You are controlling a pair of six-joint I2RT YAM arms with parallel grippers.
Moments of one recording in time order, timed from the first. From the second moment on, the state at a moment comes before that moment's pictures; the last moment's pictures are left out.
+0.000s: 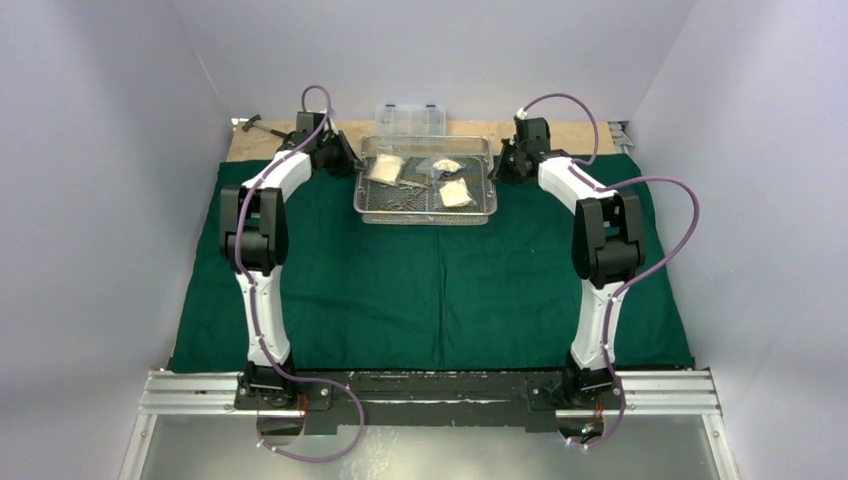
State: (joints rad) left arm -0.08 2.20 1.69 -0.27 0.33 -0.54; right arm 0.20 2.07 1.58 -0.29 -0.09 0.43
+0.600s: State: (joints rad) left arm -0.07 2.25 1.80 -0.37 0.37 -0.54; right arm 0.19 2.09 1.63 -0.34 -0.10 0.45
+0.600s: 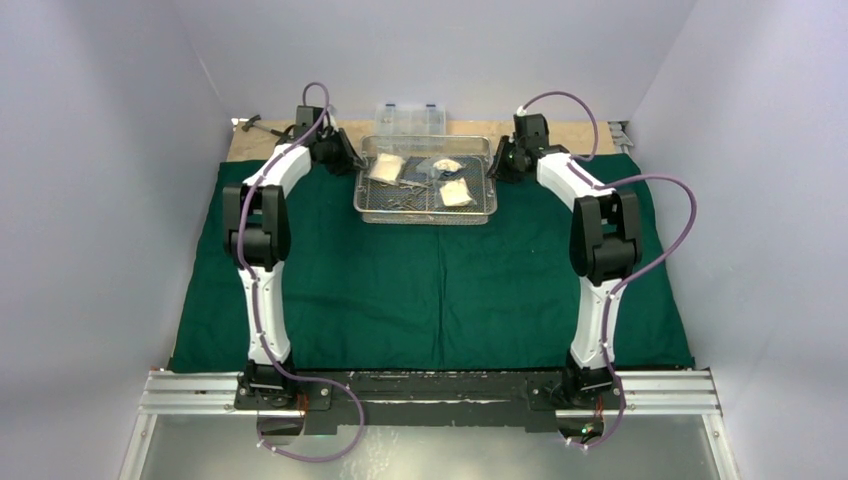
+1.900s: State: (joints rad) left arm 0.18 2.01 1.41 -0.52 -0.05 -0.51; right arm -0.08 1.96 1.37 -0.49 -0.01 0.54
